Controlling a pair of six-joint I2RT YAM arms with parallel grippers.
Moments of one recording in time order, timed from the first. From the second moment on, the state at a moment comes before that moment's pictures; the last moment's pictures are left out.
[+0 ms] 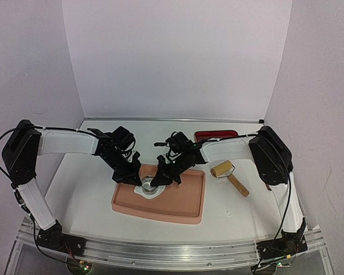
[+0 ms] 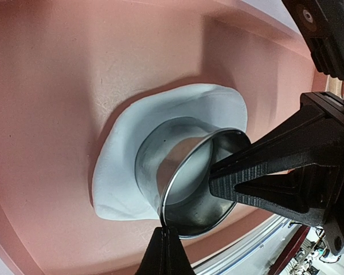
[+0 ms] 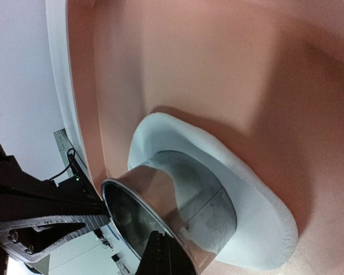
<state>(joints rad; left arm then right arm) -0.69 1.73 1.12 -0.62 0.40 -0.68 0.85 2.27 1.63 -0.33 -0.66 0.91</state>
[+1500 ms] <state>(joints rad) -0.69 1.86 1.45 -0.89 0.23 -0.65 0.83 2.26 1.80 -0.46 -0.62 0.92</state>
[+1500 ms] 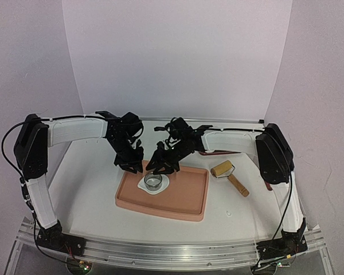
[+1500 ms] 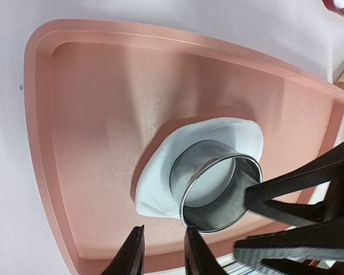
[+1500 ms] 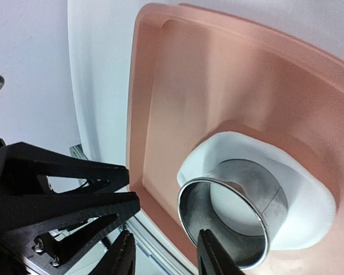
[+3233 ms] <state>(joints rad) -0.69 1.94 1.48 -0.86 0.31 -0.60 0.88 2.32 1.98 -0.88 -0.30 0.76</state>
